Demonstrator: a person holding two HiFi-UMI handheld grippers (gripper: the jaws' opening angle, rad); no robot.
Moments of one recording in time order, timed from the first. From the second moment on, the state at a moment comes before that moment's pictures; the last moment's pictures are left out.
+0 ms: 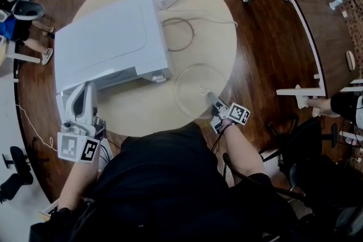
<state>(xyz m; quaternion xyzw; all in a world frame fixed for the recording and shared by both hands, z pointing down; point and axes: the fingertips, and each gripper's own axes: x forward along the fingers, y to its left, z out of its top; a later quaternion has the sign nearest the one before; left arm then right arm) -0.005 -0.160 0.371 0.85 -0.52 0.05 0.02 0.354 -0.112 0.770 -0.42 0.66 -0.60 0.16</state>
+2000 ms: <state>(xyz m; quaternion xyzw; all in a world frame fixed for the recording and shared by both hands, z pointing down) -0.026 -0.170 0.416 0.87 -0.49 0.00 0.04 0.393 -0.130 0.633 -0.51 0.55 -0.53 0.40</state>
